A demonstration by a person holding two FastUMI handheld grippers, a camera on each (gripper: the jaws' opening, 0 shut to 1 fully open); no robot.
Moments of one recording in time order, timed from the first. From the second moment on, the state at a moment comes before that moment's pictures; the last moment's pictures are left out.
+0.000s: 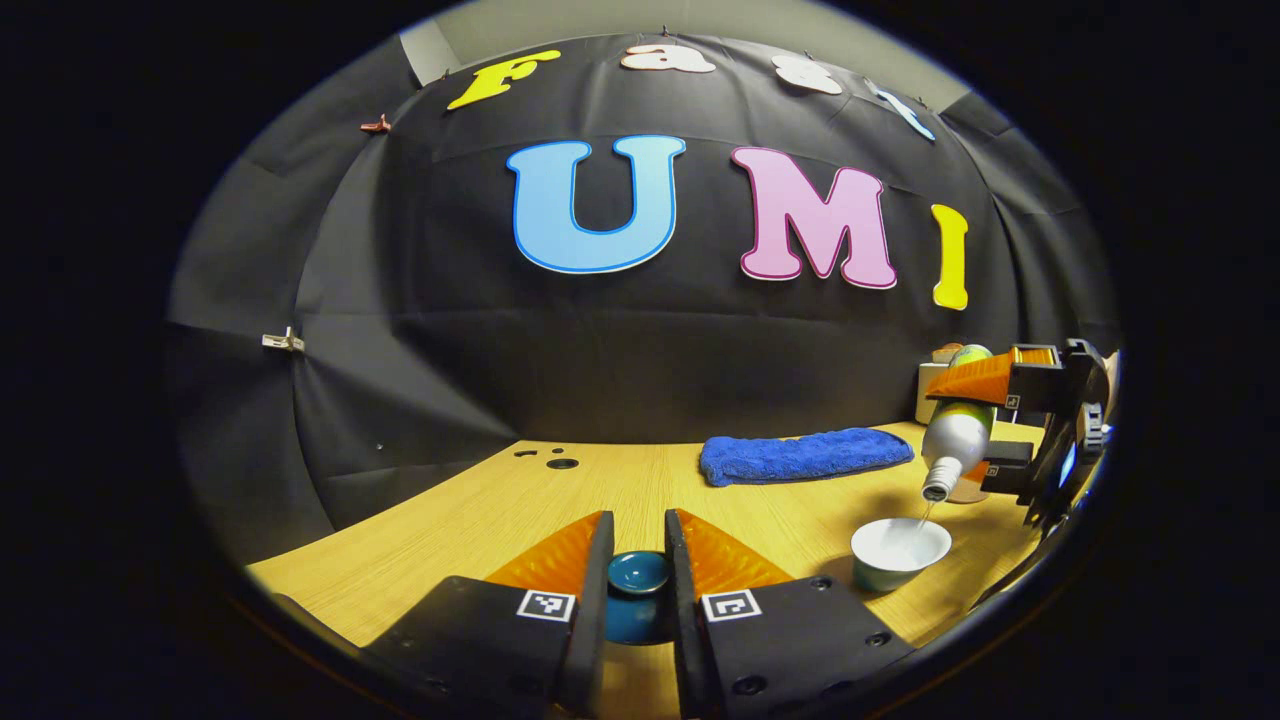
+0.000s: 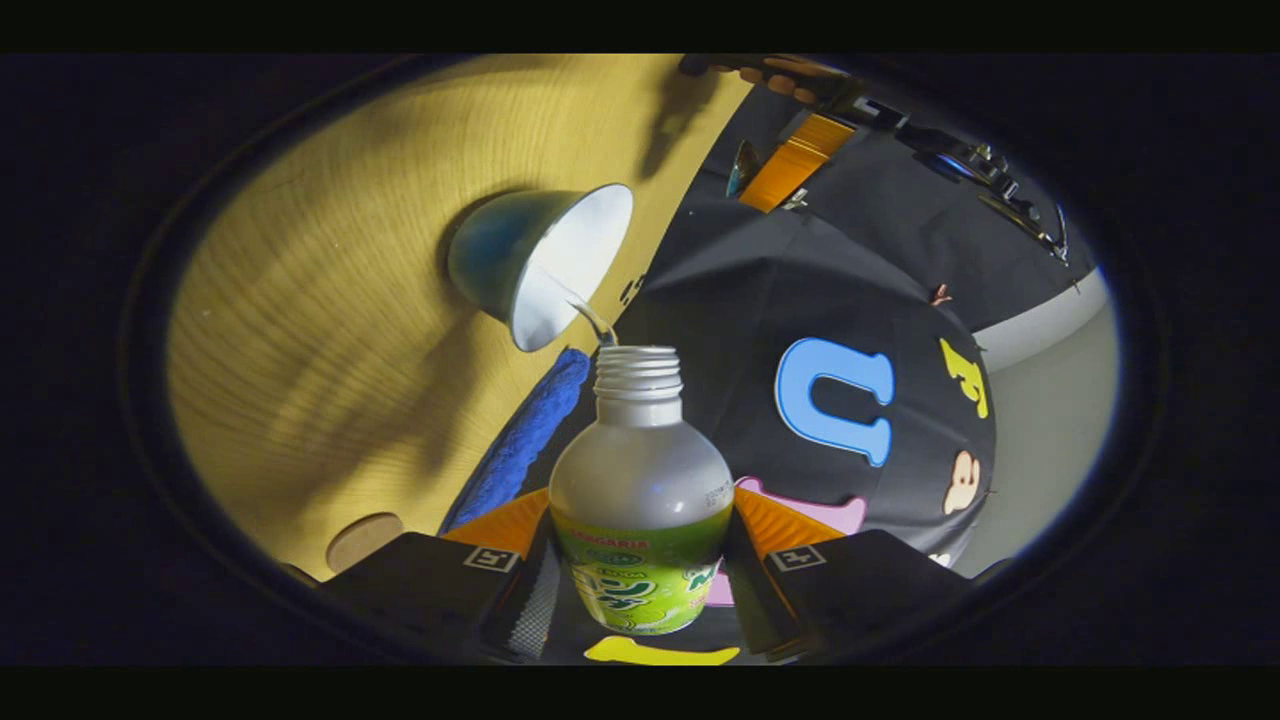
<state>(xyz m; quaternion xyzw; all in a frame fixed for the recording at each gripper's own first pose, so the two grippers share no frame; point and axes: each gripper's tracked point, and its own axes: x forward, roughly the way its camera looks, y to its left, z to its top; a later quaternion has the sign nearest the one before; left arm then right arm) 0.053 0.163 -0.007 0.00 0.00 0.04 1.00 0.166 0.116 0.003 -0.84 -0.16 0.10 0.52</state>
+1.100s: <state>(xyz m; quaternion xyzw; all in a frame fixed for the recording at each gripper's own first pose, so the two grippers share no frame) 0.053 0.164 -0.008 0.00 0.00 0.04 1.00 0.160 0.132 0.018 -0.87 -0.19 0.10 0.45</state>
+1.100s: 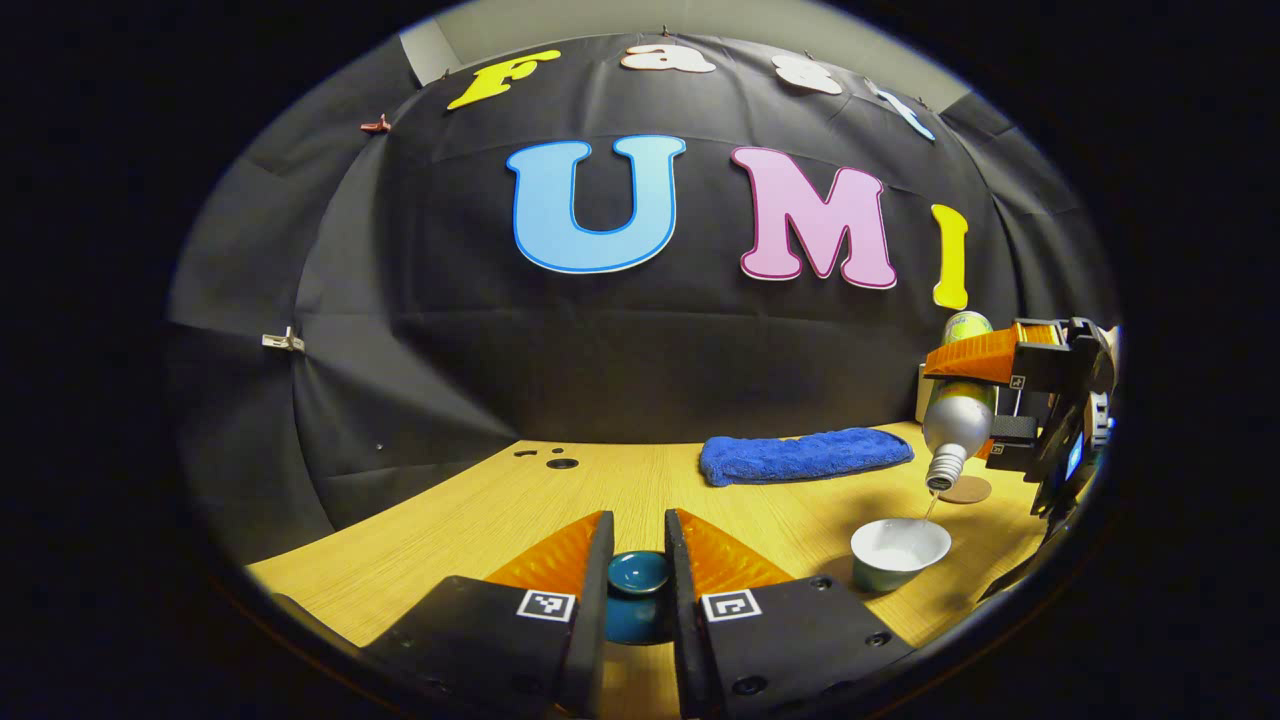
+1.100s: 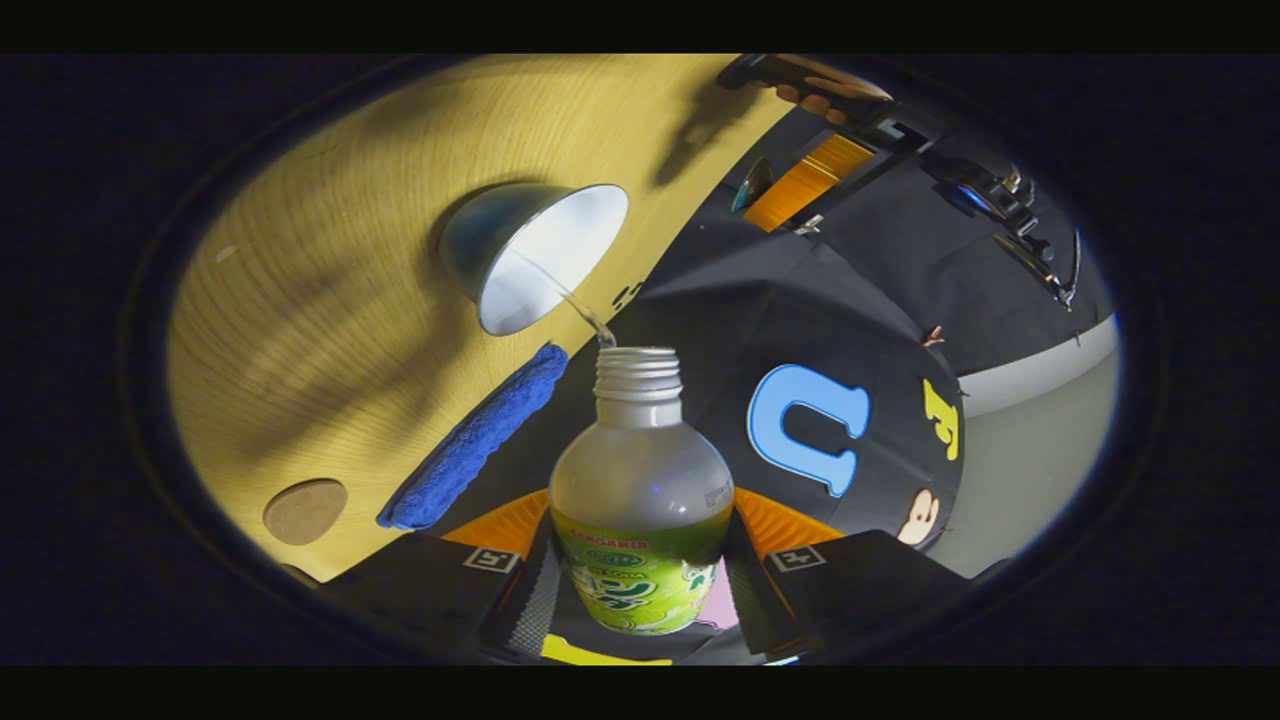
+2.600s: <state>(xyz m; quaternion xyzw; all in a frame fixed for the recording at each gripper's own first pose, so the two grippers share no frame) 0.053 0.160 -0.008 0.00 0.00 0.03 1.00 0.156 0.137 0.022 -0.88 -0.20 0.10 0.42</state>
